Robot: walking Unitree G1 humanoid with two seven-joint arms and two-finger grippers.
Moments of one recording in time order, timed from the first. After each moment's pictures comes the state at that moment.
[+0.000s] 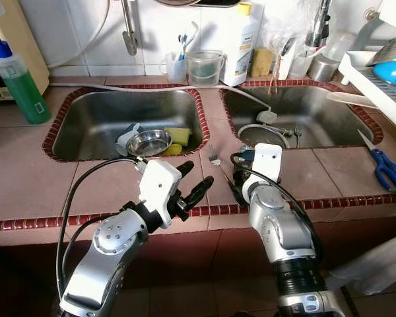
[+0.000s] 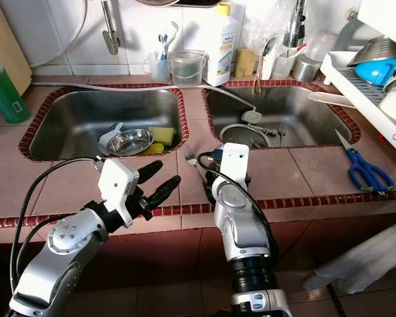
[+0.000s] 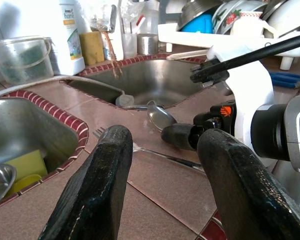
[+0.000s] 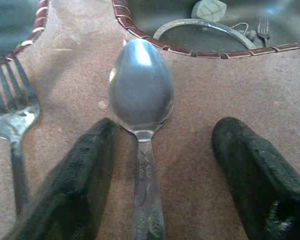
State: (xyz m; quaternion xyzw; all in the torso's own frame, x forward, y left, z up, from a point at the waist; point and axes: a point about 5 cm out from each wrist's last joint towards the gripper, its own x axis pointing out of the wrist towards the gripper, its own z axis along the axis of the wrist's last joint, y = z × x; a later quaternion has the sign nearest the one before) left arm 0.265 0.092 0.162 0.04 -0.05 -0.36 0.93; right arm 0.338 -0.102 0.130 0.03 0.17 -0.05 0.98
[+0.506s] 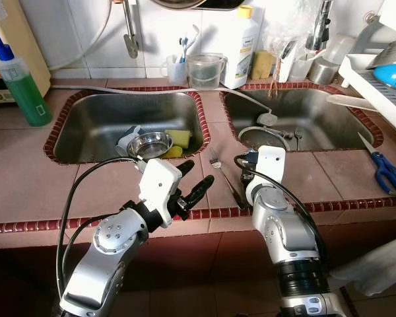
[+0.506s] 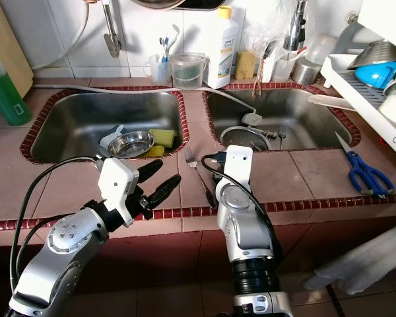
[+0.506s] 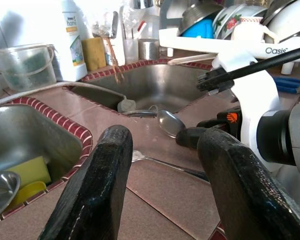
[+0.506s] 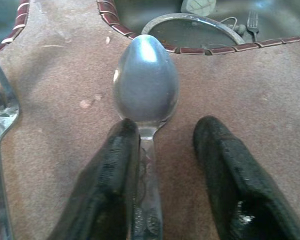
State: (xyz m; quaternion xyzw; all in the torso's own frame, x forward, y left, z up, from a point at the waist) left arm 0.265 0.092 0.164 0.04 -0.05 -0.37 0.93; right arm 0.334 -0.109 0.127 0.04 0.19 -0.07 0.98
